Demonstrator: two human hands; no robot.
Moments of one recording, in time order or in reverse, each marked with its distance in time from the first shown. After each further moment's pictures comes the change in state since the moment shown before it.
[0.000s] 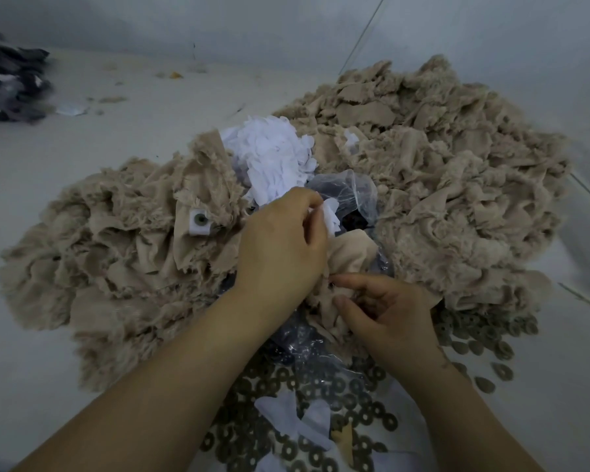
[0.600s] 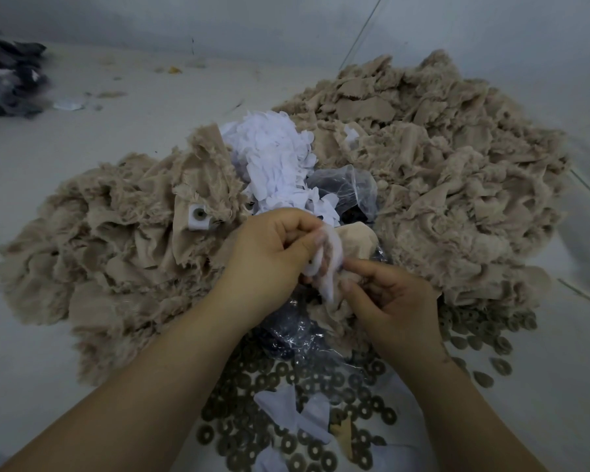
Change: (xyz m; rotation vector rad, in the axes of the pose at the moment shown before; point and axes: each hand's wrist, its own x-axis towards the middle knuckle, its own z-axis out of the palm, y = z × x) left_hand -0.011 -0.005 -0.016 -0.603 -0.299 -0.427; right_hand 0.002 -0.005 0.002 0.019 0.144 -0.033
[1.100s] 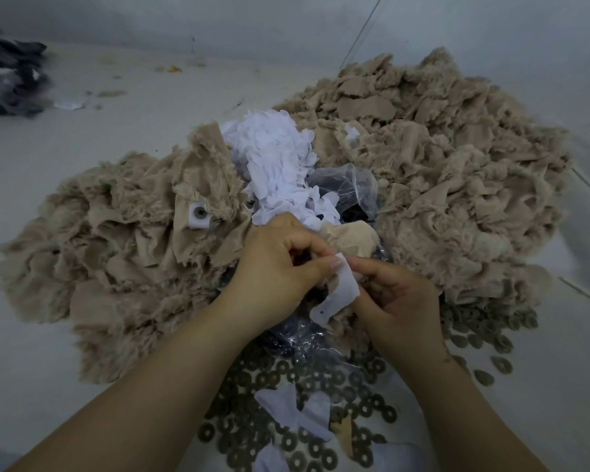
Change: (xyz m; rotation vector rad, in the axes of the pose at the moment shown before) left_hand -0.007 -0.003 0.002 0.228 -0.053 0.065; right_hand 0.000 -0.006 0.000 0.073 -0.024 -0.068
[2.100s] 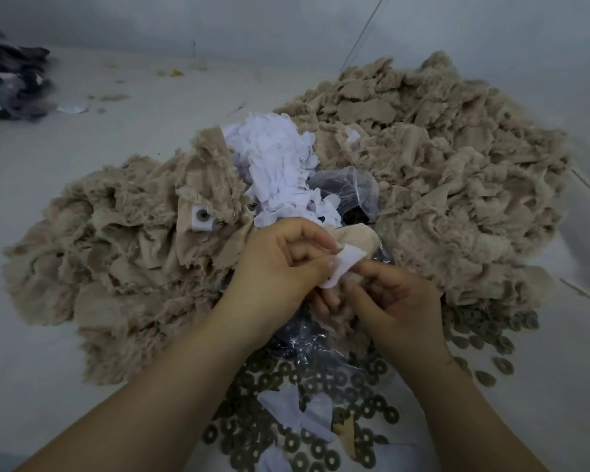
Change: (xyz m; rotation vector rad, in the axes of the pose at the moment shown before) left_hand -0.008 0.001 0.002 -0.462 -0.047 -0.108; right_hand -0.003 0.001 0.000 0.065 -0.015 0.055
